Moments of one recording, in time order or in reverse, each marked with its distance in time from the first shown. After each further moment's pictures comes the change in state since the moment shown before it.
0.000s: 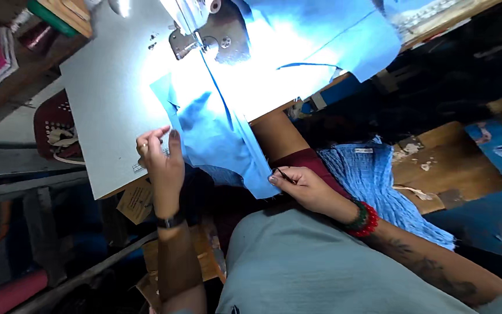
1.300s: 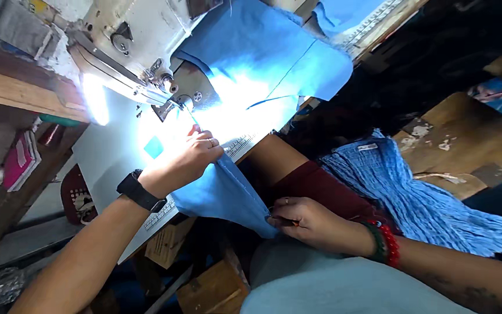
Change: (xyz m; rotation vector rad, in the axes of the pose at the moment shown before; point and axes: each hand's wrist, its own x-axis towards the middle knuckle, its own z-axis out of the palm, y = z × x) left_hand 0.155 0.082 0.039 0.357 -0.966 1.294; right_hand -0.003 -0.008 0.003 -0.259 0.037 -0.270
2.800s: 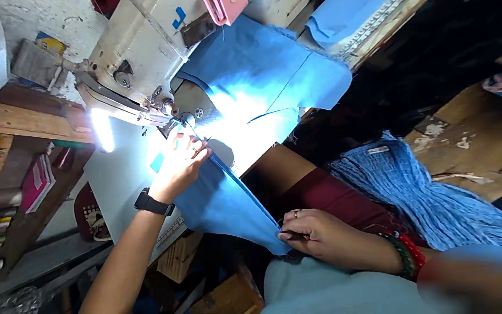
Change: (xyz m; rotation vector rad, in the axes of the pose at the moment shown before) left_hand -0.019 -0.036 0.036 0.243 0.245 -0.168; right_hand 0.000 -0.005 -0.003 0.008 -0.030 0.067
